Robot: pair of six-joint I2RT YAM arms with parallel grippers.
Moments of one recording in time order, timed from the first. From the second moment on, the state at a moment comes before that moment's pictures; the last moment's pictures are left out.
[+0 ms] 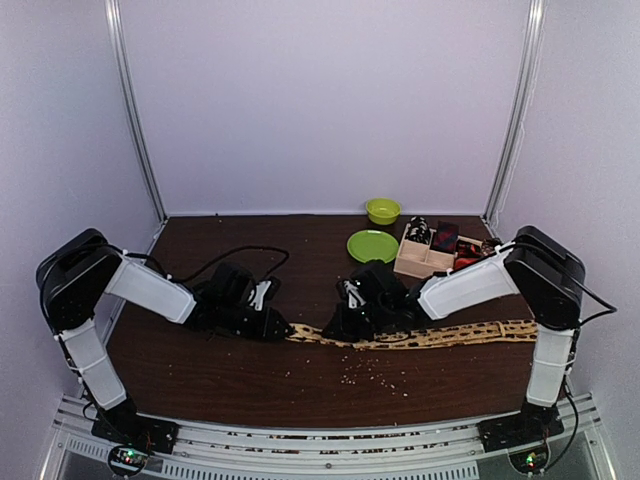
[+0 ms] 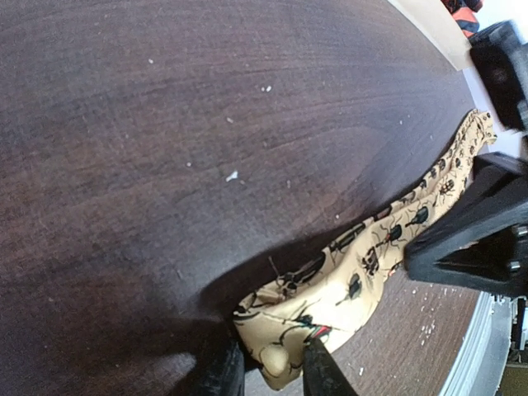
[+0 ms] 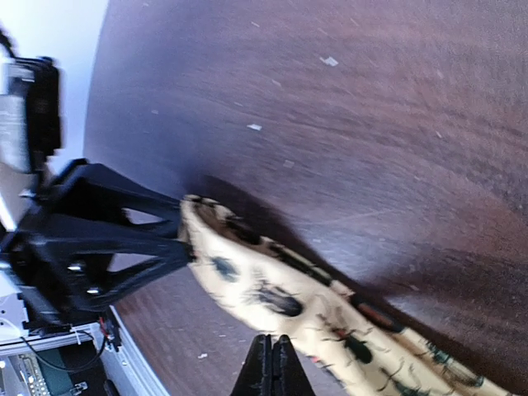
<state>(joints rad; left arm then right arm) -0.69 1.77 0.73 0.25 0.41 -0.53 0.88 1.93 1.03 0.12 -0.33 0.91</state>
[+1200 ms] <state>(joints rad) -0.75 1.61 0.68 0.42 0.60 -0.58 0.91 2.02 1.11 0.13 -0.34 0.90</state>
